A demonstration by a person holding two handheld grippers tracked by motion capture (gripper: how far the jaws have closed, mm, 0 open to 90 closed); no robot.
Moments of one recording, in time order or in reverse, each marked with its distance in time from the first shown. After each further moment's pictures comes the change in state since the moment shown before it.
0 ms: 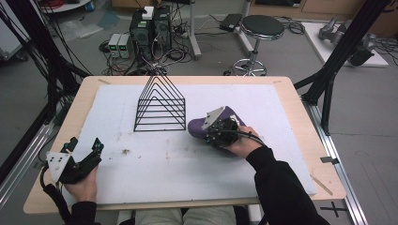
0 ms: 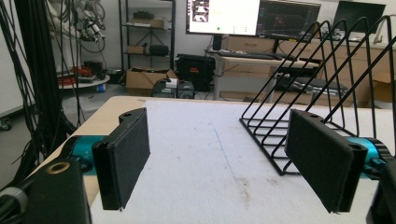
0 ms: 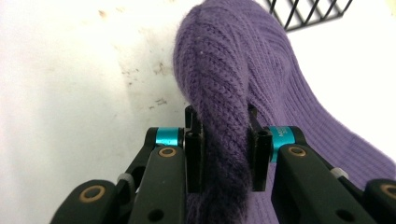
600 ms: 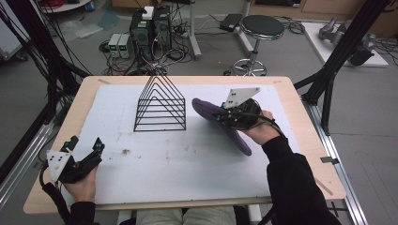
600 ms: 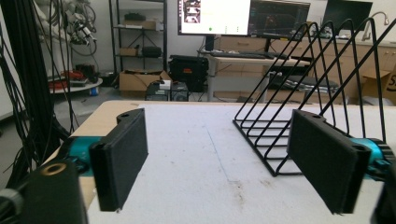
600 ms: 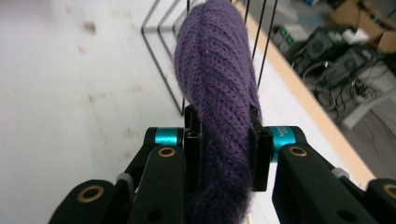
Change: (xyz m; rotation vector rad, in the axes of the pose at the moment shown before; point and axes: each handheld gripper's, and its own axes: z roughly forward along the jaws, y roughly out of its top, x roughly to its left) left arm -0.002 0.004 0.000 0.001 -0.020 0.013; right arm -0.029 0.003 -0.073 -0.288 -0.104 0.017
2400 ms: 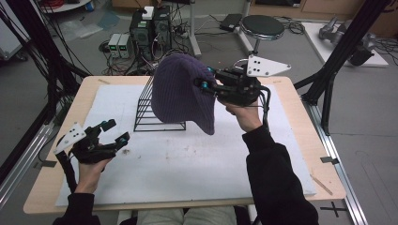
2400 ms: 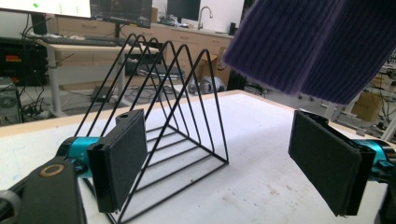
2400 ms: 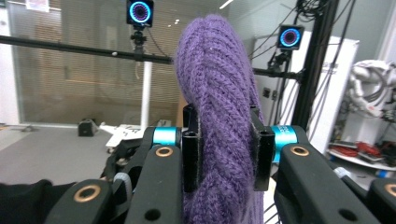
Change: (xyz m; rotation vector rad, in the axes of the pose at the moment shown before) left arm -0.029 0.047 0.049 0.074 -0.663 -0.070; right arm -0.019 0.059 -0.028 -0.803 0.272 0.151
